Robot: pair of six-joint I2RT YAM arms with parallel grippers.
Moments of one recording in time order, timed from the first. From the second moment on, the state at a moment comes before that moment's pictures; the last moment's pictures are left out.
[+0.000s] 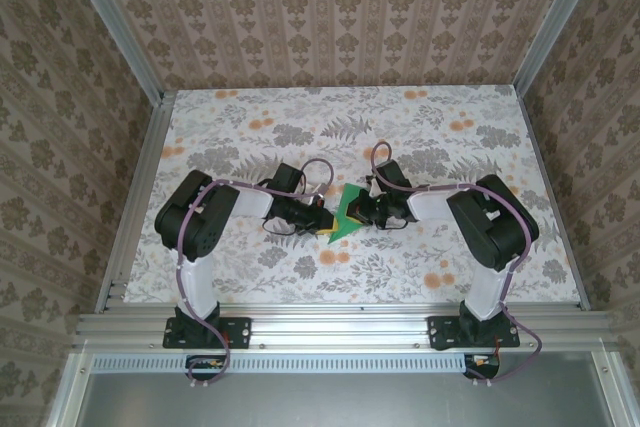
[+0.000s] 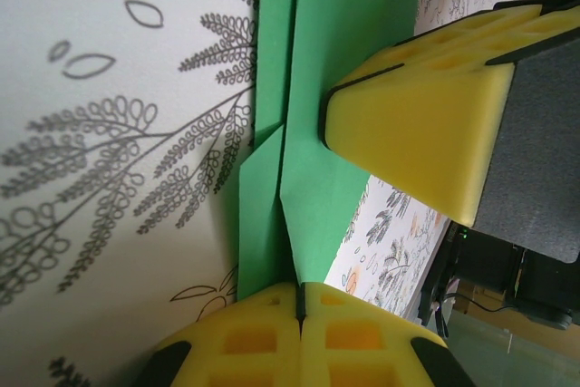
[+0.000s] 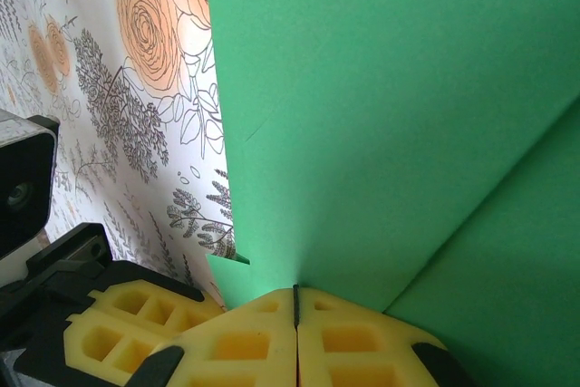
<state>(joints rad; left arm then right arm) -0.59 1.94 0.88 -0.02 0.89 -0.60 0.47 1.83 0.83 0.05 -0.49 0.92</state>
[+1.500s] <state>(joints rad) -0.67 1.86 0.97 -0.17 0.71 -0.53 0.47 1.86 0.90 -0.02 -0.48 0.87</state>
